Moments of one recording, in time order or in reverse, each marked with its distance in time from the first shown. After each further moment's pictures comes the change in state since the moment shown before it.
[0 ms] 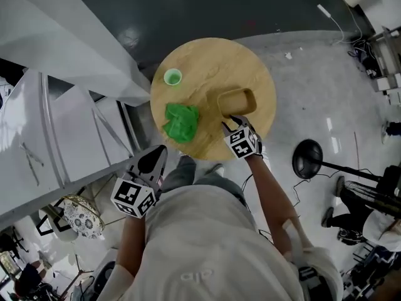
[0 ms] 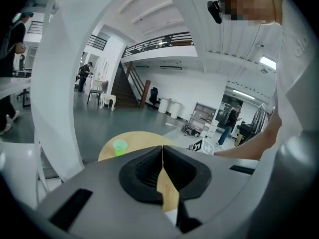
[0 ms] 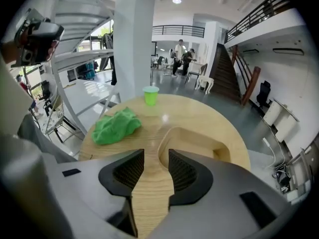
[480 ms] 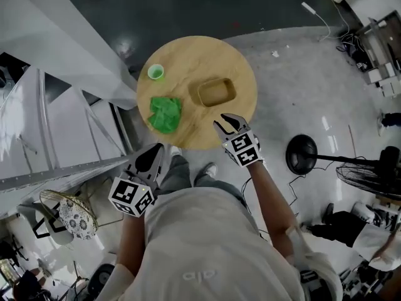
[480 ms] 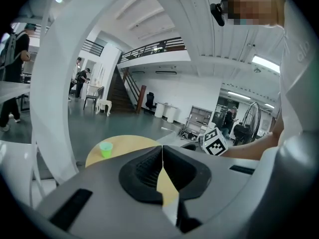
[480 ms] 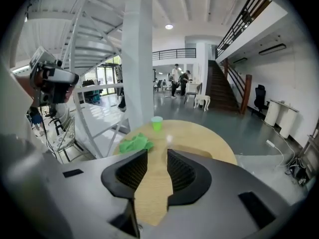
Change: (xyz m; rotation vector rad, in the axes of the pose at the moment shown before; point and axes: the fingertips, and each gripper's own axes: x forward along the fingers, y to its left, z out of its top) left arm -0.020 -0.094 -0.006 0.028 -0.062 -0.016; right arm -0.135 0.020 0.004 0.062 -0.265 0.038
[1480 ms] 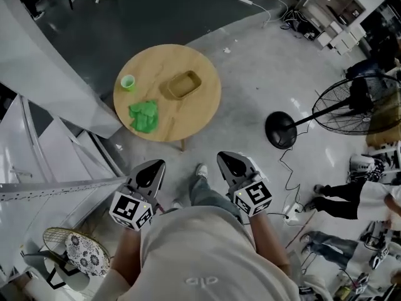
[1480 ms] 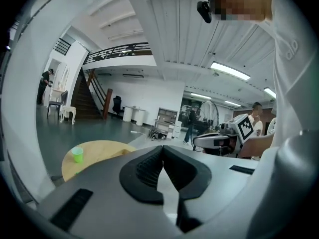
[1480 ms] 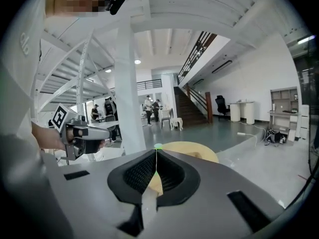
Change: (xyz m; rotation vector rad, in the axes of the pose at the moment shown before) left arm -0.121 -0.095 -0.030 0.176 -0.055 -0.376; right arm -0.239 0.194 0.011 0.285 -0.366 -0.295
